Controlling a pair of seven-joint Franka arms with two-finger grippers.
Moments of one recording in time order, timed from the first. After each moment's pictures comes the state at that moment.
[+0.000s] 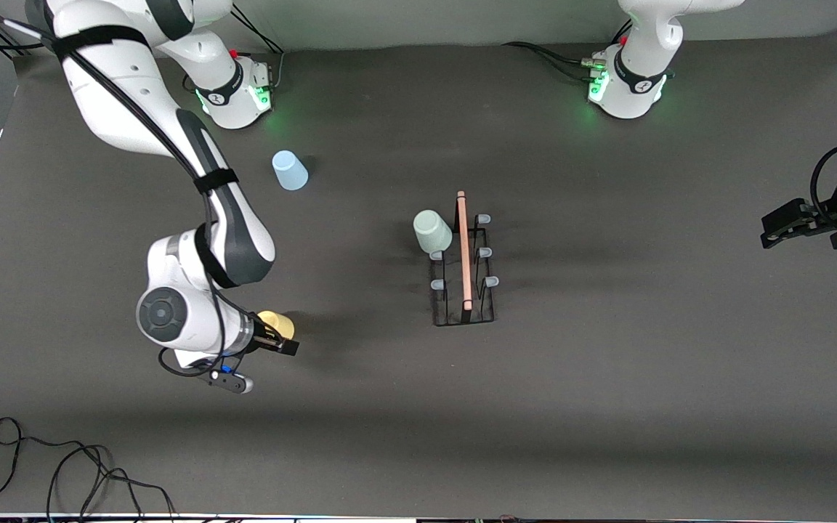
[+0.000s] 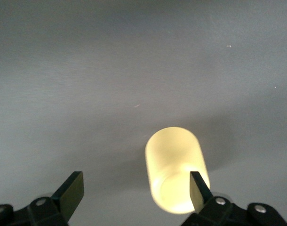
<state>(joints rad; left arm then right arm) 0.02 0.07 -0.02 -1.57 0.02 1.68 0.03 0.30 0.69 -0.04 -1.50 0.08 2.11 0.57</state>
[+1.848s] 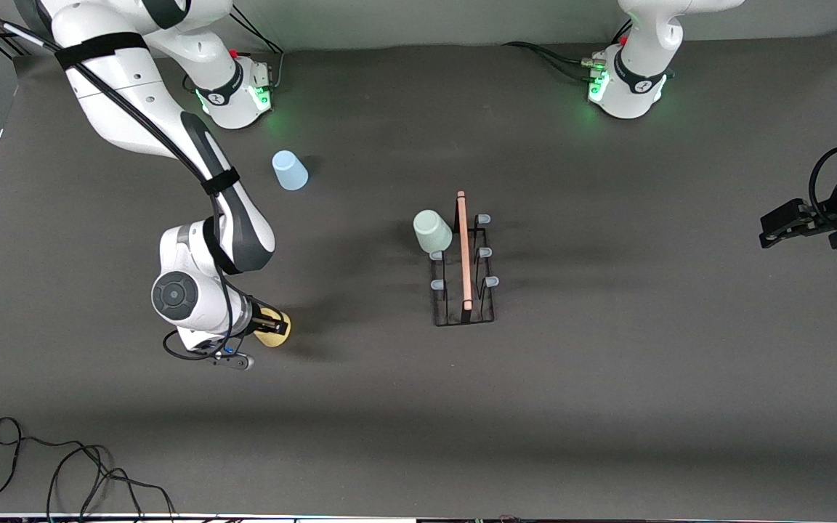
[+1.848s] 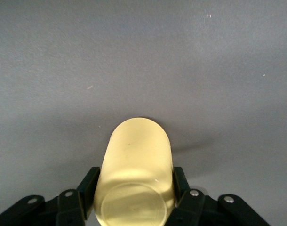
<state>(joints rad) 0.02 0.08 -0.02 -1.57 0.02 1.68 0.03 0.30 0.61 -0.06 -1.73 0.07 2.26 0.48</state>
